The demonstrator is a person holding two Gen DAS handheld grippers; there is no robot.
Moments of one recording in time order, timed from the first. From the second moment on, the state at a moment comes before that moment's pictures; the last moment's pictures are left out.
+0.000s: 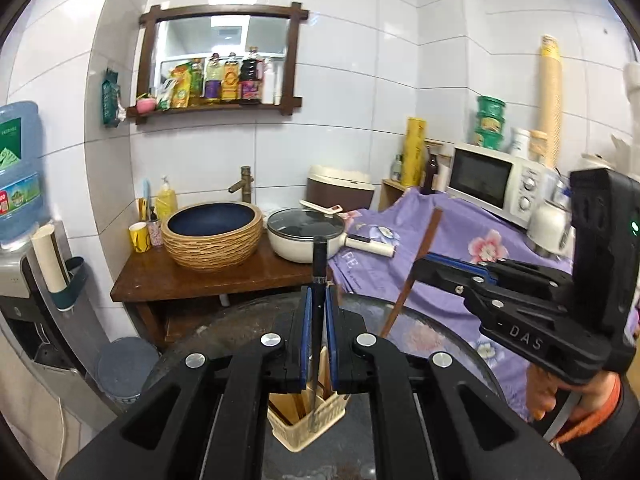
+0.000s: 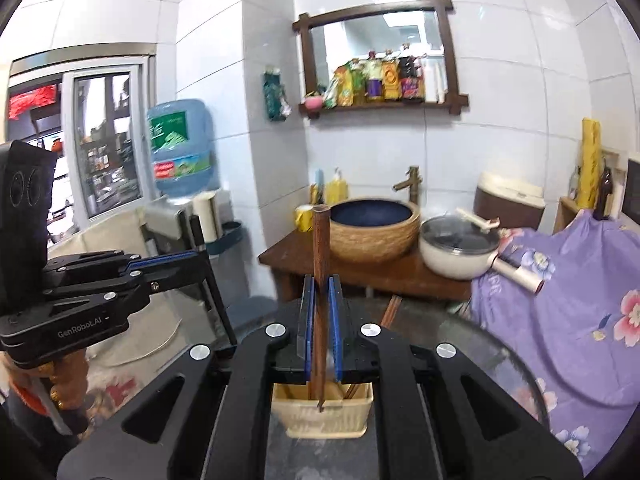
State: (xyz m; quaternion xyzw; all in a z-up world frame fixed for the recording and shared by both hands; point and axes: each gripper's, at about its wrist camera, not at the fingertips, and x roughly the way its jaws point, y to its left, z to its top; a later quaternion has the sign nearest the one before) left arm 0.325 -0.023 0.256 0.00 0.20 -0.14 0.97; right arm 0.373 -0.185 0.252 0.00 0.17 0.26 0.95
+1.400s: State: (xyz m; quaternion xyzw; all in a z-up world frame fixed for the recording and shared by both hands) left arm 0.373 -0.024 0.110 -0.01 0.30 -0.10 0.95; right arm 0.430 -0.180 0.107 0.02 0.26 0.19 0.95
